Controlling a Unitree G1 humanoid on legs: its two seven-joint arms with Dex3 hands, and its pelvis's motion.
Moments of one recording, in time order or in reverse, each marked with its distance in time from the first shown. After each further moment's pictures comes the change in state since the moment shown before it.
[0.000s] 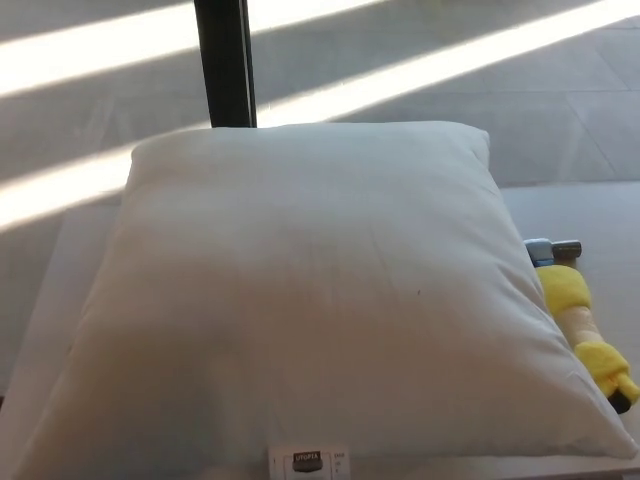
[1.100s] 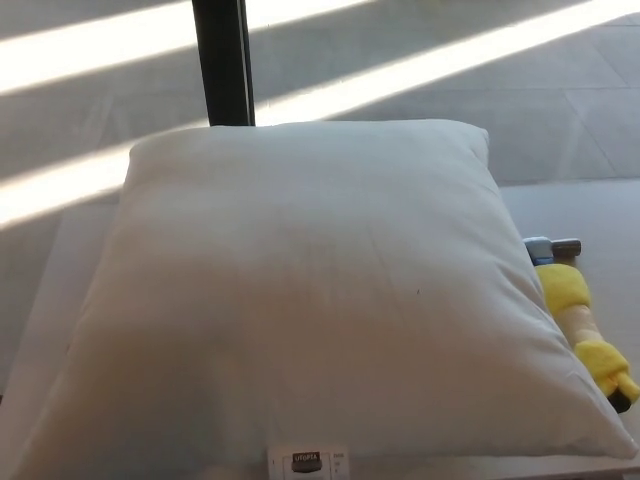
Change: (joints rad) left_arm -0.007 0.001 0.048 0.025 -0.049 -0.011 0.002; right_arm -0.232 -0.066 -0.239 -0.461 0.180 0.234 -0.073
